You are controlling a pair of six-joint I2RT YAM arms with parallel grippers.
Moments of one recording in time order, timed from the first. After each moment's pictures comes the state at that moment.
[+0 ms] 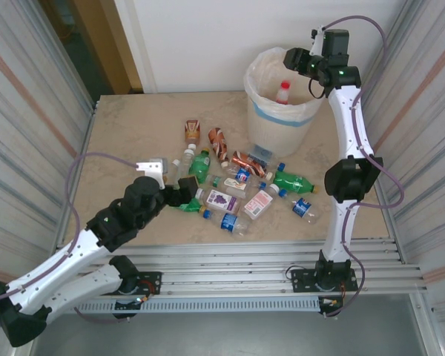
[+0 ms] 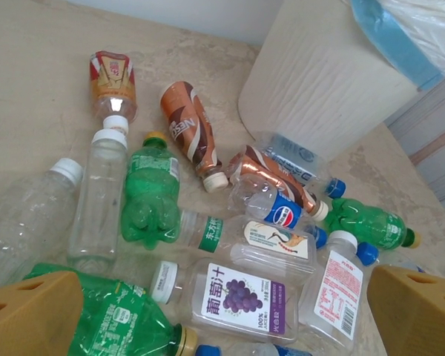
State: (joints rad) left arm -0.80 0.76 0.73 -0.41 -0.33 -0.59; right arm 0.06 2.16 2.46 -0.72 -0.28 0.34
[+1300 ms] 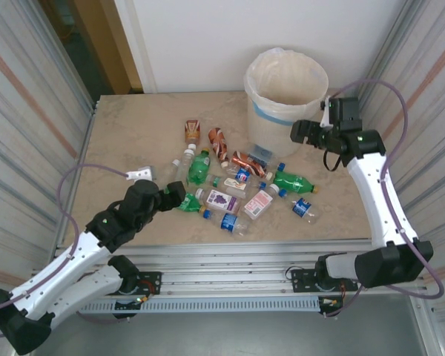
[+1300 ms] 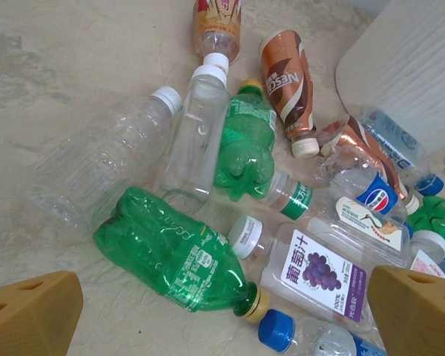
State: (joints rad) left arm -0.71 0.74 0.67 -0.56 -0.35 -0.73; right arm 0.14 1.29 1.41 -0.91 -0.02 0.31
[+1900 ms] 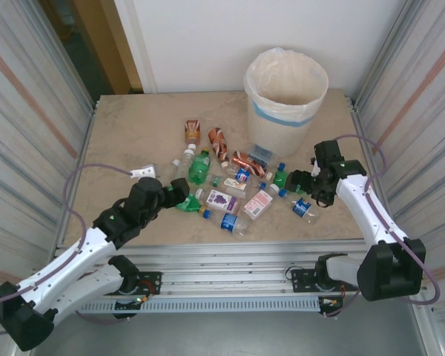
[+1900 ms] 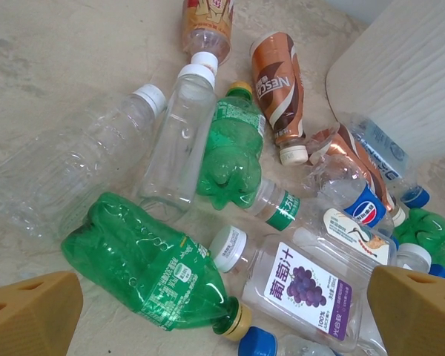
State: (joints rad) left arm -0.69 0.80 0.64 -0.45 -0.31 -0.77; right arm 0.13 1.22 0.96 -0.98 -0.14 0.44
